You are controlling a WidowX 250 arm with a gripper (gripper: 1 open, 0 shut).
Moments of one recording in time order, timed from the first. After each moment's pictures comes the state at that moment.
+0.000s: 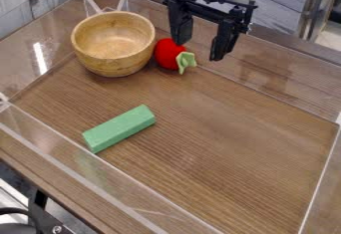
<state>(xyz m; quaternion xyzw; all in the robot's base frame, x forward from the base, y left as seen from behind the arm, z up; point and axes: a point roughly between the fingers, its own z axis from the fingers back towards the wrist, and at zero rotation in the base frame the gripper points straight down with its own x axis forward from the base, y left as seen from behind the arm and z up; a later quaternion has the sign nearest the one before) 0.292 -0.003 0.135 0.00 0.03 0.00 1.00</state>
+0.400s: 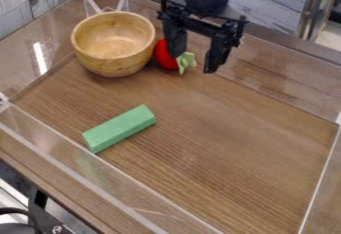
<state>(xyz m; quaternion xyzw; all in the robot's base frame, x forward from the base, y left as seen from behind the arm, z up) 0.289 0.005 0.115 -0.01 0.03 0.01 1.00</state>
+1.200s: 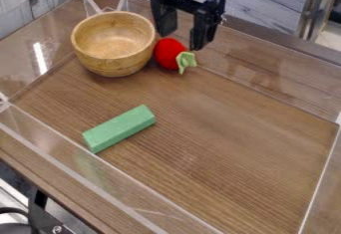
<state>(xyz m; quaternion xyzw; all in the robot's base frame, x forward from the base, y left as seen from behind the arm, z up) 0.293 0.020 0.140 -0.02 -0.01 -0.04 1.00</state>
